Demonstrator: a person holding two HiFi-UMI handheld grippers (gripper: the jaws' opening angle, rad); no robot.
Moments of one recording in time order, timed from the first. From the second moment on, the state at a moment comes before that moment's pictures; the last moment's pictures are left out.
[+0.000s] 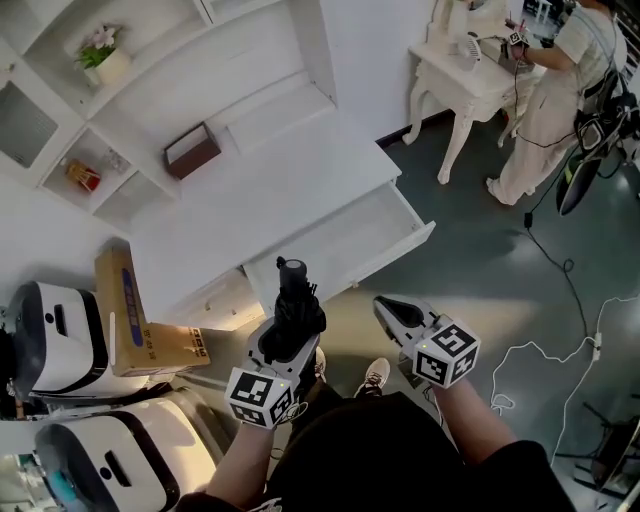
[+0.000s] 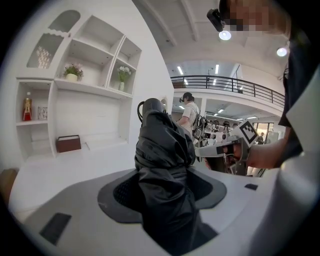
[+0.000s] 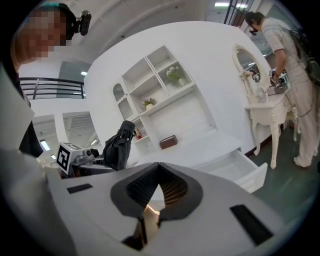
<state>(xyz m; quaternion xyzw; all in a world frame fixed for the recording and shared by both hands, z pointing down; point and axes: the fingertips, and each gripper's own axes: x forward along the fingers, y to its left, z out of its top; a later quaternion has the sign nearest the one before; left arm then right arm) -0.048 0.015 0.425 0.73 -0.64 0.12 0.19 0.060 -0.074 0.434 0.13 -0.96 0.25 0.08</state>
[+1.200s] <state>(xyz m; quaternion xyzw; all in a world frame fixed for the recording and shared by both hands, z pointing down) -0.152 0.138 0.416 0.81 -0.55 0.09 0.19 -0.044 0.073 0.417 0.23 -0.95 0.22 0.08</state>
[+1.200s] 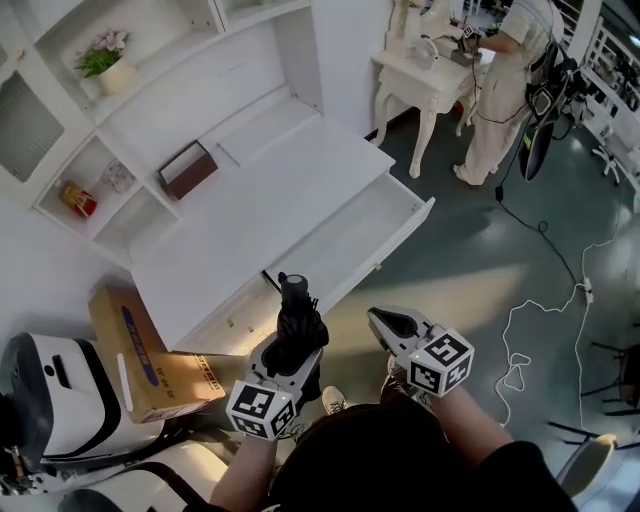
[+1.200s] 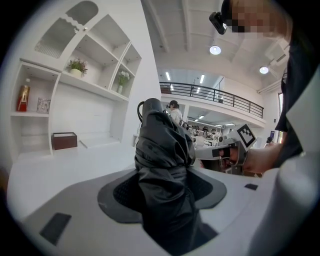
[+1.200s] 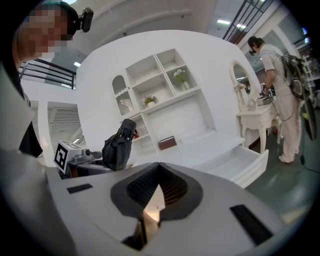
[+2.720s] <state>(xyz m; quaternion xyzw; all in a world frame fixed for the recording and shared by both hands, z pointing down) -0.144 0.182 0.427 0.85 -0.48 0.09 0.20 -0.046 0.145 0.432 0.28 -0.93 0.23 0.08</state>
